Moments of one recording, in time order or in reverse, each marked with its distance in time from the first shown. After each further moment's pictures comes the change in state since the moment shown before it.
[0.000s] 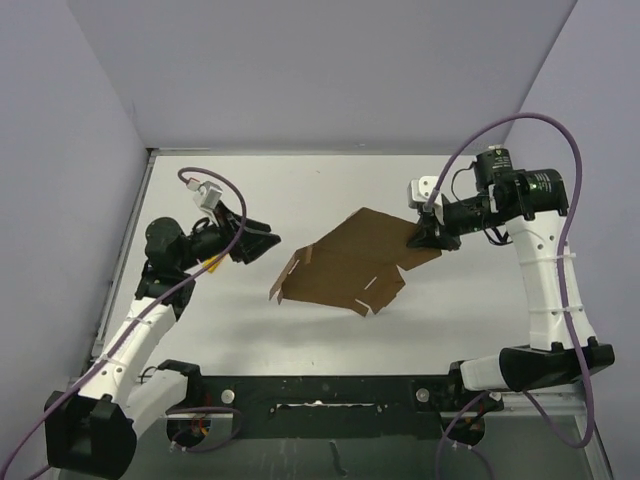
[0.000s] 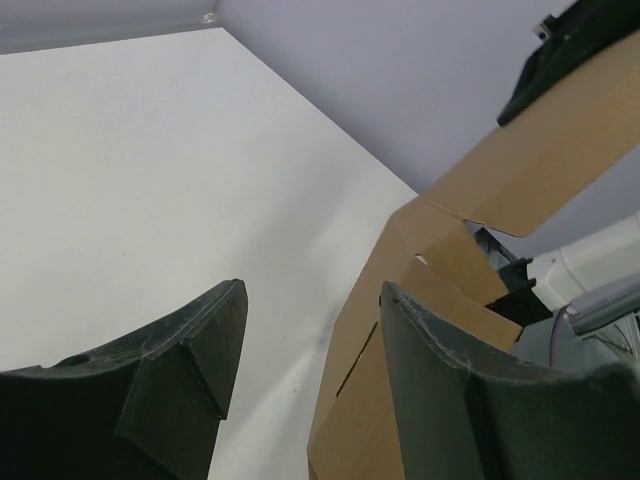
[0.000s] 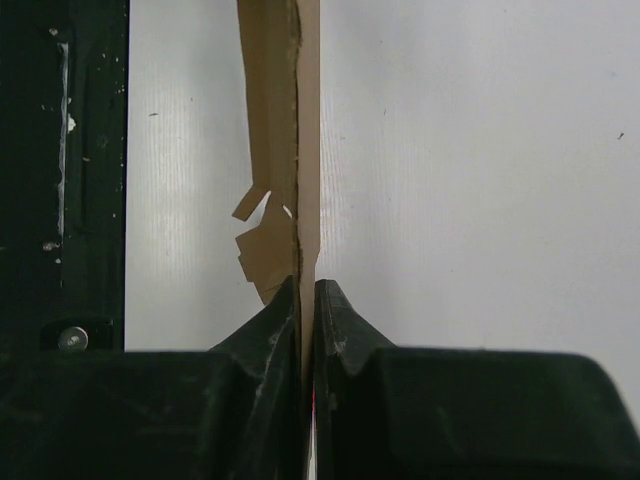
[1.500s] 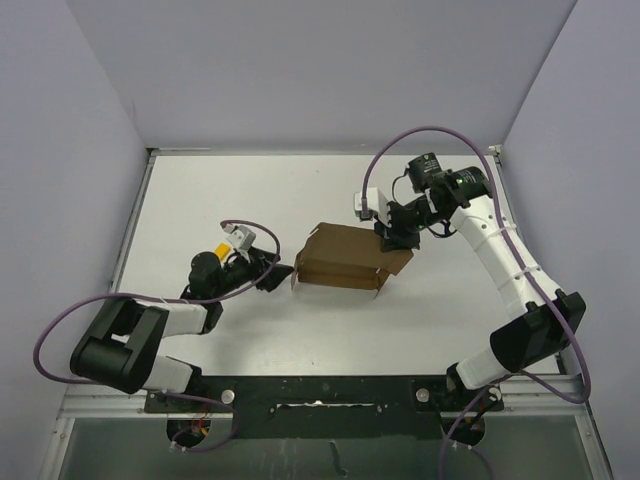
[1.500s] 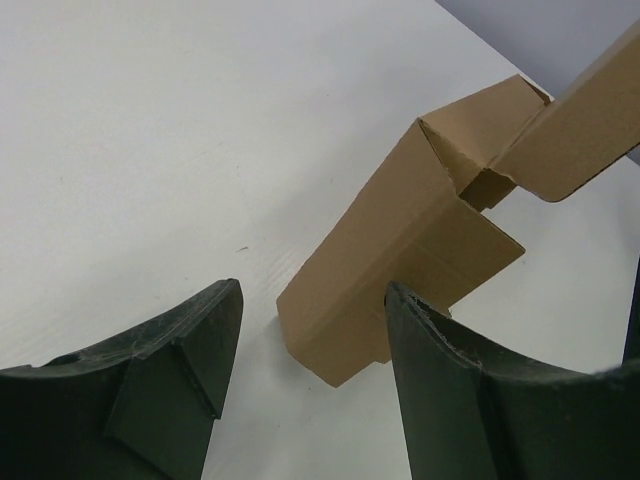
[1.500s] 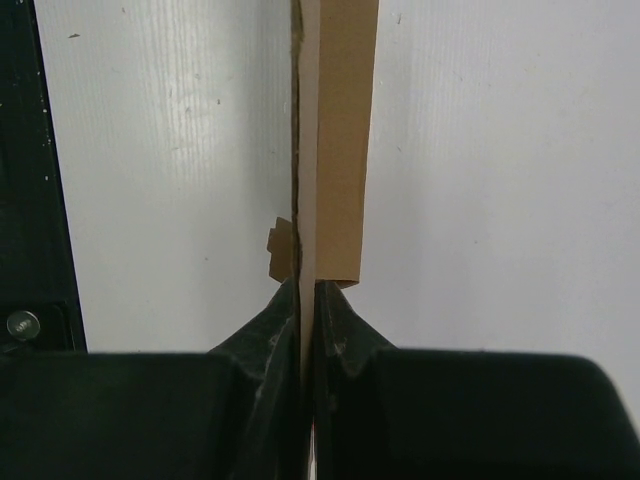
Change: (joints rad) left arm -0.159 0.436 -0.381 0.643 -0.246 0.251; right arm 0.261 0.154 -0.138 0.290 0.349 0.227
